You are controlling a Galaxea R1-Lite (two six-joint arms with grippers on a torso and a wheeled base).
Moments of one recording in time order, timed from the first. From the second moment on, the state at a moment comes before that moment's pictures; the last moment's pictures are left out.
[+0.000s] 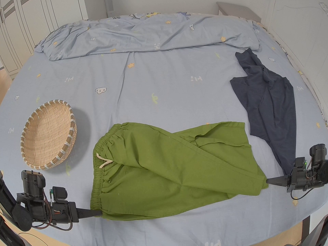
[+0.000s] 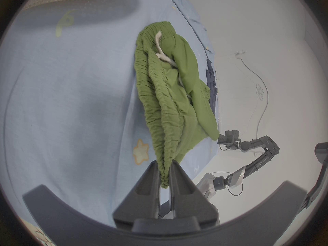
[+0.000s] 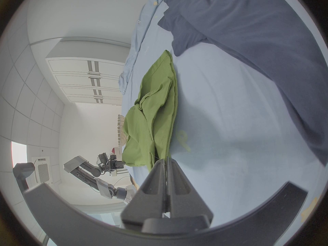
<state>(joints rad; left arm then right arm) 0.00 1.74 -0.02 -0.93 -0.84 -0.40 -0.31 1.82 -0.39 -0.39 1.13 0.11</state>
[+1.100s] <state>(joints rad) 0.10 1.81 -0.05 -0.93 -0.84 -0.39 -0.36 1.81 -0.13 -0.55 1.04 0.09</state>
